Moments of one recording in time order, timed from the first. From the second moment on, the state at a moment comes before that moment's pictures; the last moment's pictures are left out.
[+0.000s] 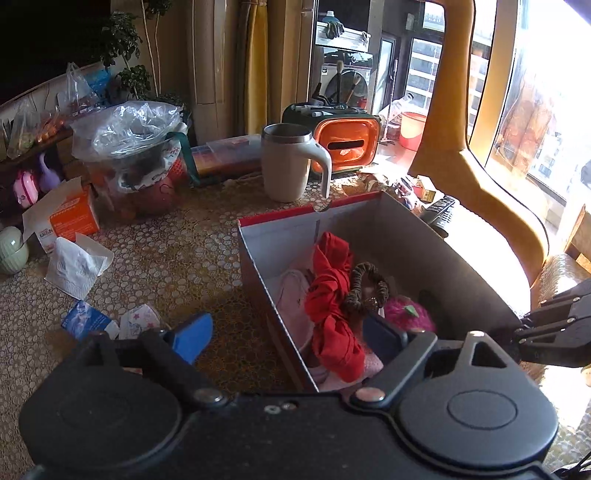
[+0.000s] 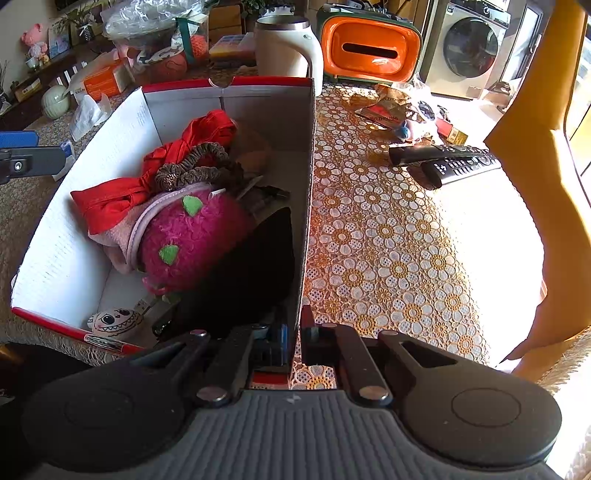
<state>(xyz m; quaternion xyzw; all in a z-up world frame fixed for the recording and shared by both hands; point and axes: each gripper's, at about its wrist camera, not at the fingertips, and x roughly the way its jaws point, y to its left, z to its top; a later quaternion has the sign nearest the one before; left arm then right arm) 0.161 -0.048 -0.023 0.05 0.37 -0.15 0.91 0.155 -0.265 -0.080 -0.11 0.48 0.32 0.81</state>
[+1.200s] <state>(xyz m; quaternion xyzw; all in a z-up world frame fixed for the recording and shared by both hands) 0.225 0.108 -0.072 0.05 0.36 0.03 0.93 0.182 -0.234 -0.076 -0.14 0.49 0.30 0.81</state>
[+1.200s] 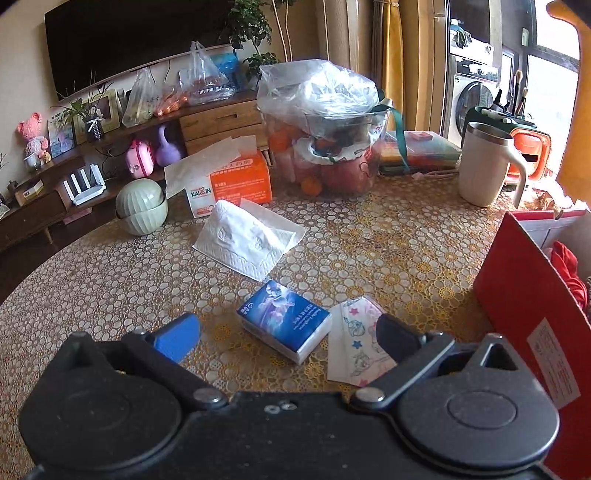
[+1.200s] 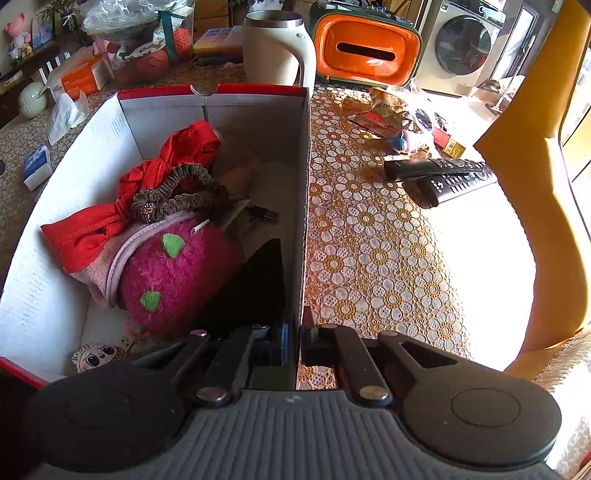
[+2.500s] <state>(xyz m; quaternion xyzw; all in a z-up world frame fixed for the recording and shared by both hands) 0.286 0.145 -0.131 0.06 0.43 -0.06 0.90 0.197 -0.229 -0.084 -0.13 0.52 0.30 0.79</state>
